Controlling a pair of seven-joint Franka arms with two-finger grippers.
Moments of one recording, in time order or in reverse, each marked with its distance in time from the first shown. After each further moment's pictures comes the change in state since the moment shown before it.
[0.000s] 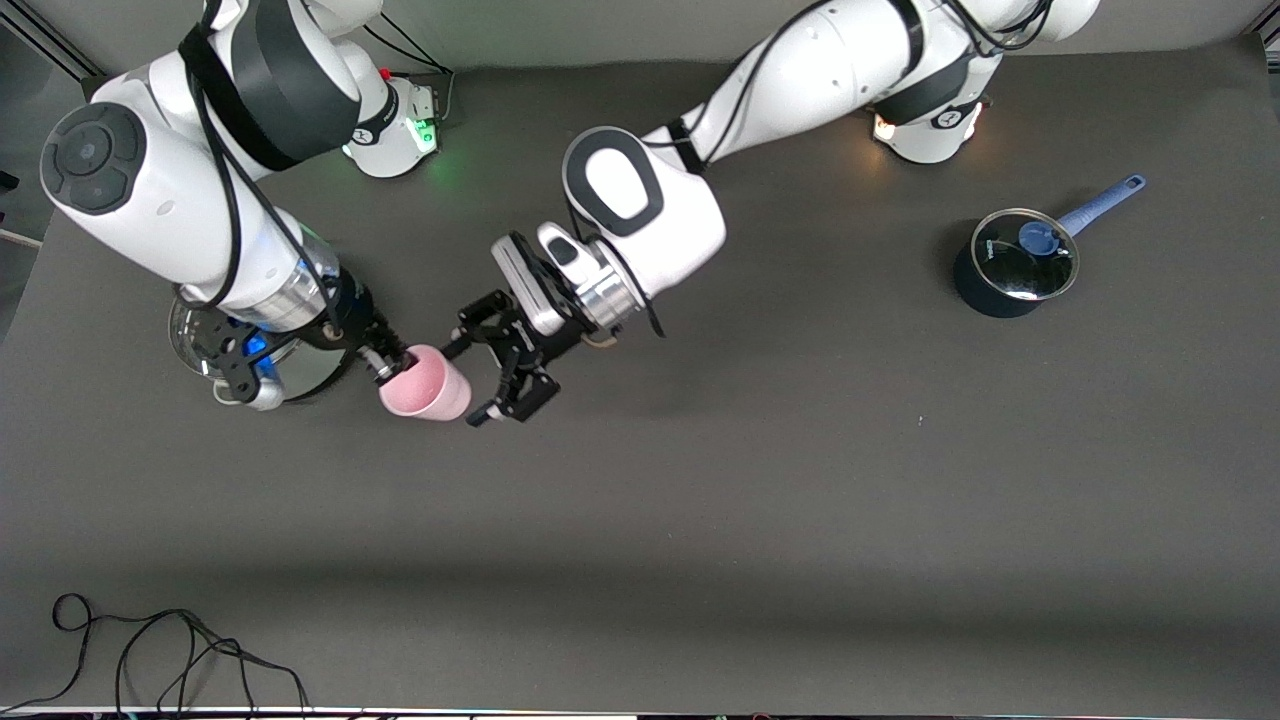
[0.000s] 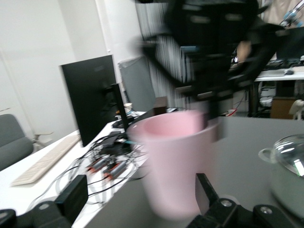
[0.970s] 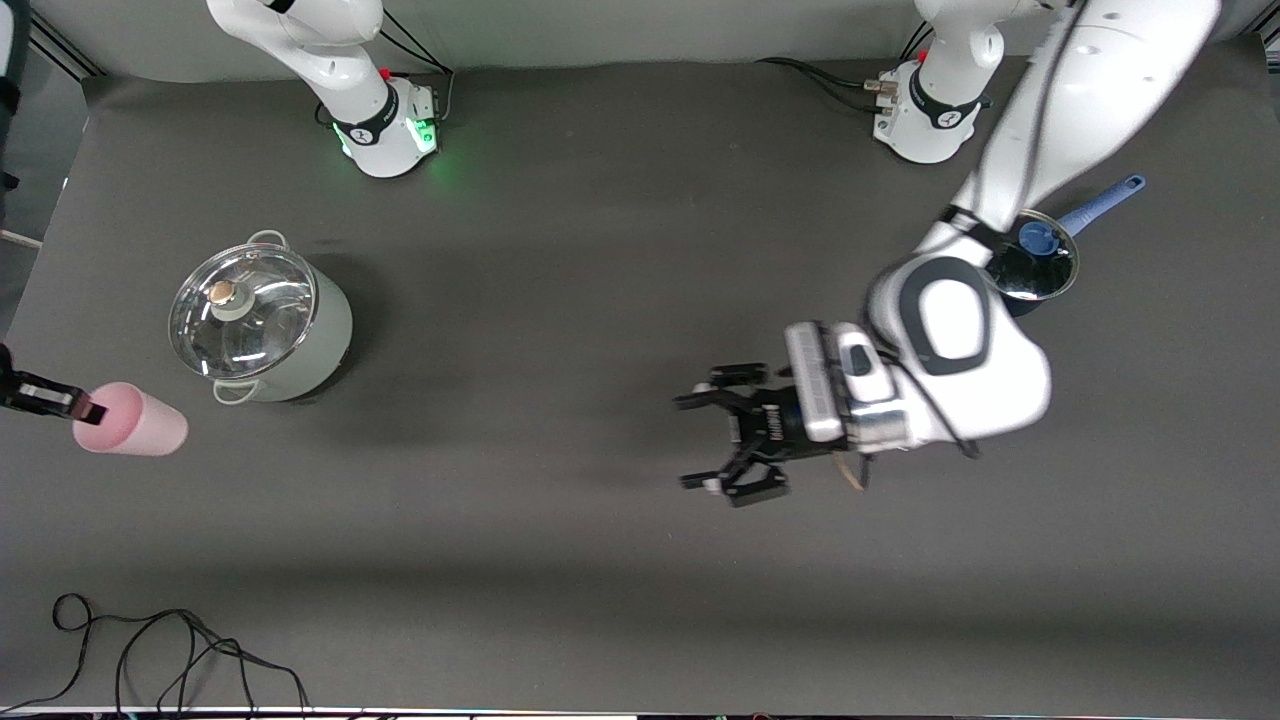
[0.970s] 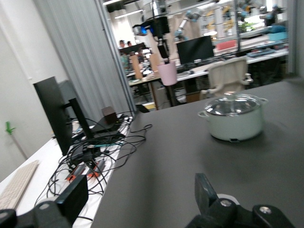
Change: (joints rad) left arm 0.705 -0.327 0.014 -0.577 0.319 -0.992 -0.006; right arm -0.487 0.039 -0.033 0.067 -0.041 -0.043 -1.346
